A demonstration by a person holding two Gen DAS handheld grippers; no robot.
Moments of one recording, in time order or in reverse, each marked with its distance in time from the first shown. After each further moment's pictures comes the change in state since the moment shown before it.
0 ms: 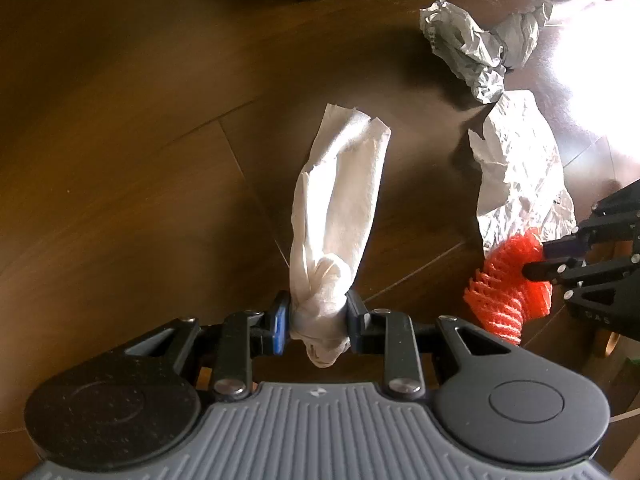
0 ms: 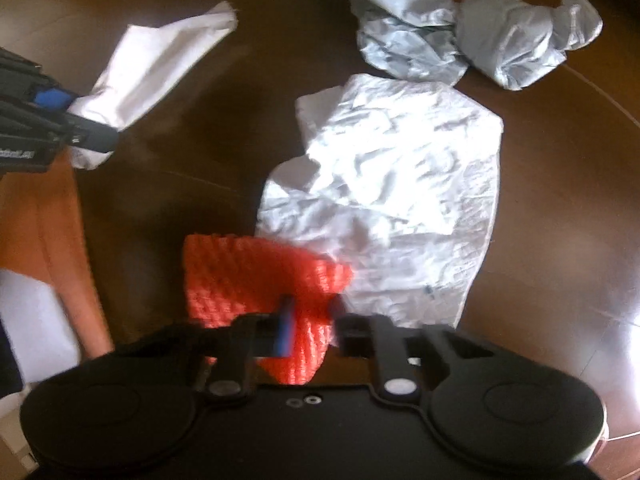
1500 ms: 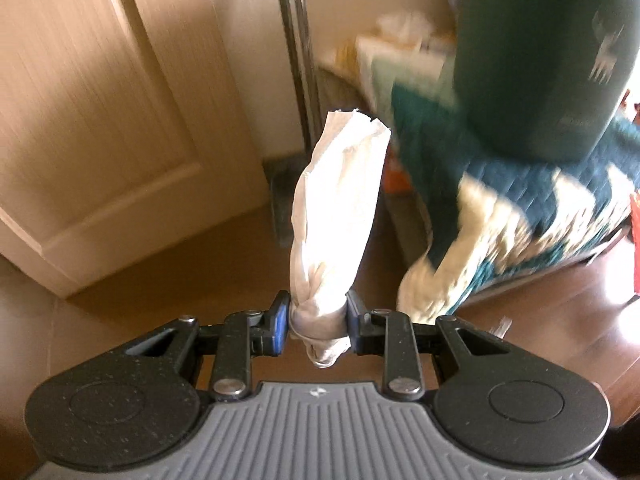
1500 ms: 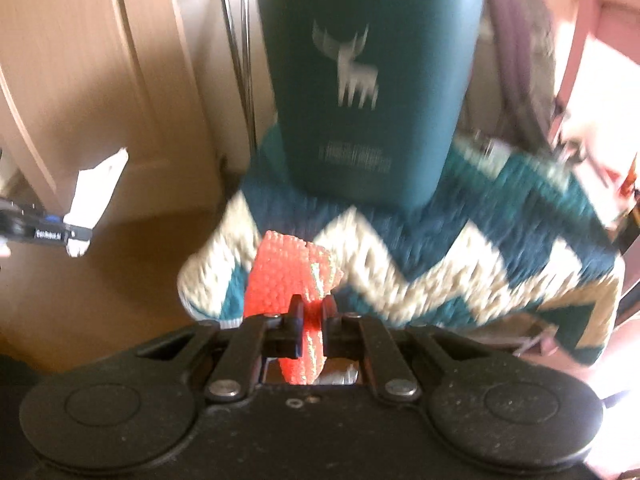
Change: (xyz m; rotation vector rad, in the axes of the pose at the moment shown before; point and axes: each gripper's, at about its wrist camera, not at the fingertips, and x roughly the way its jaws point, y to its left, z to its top) left arm -0.455 -0.008 -0.092 -0.221 -0.723 0.344; right arm -0.464 0.037 -0.145 0.070 -0.953 -0.164
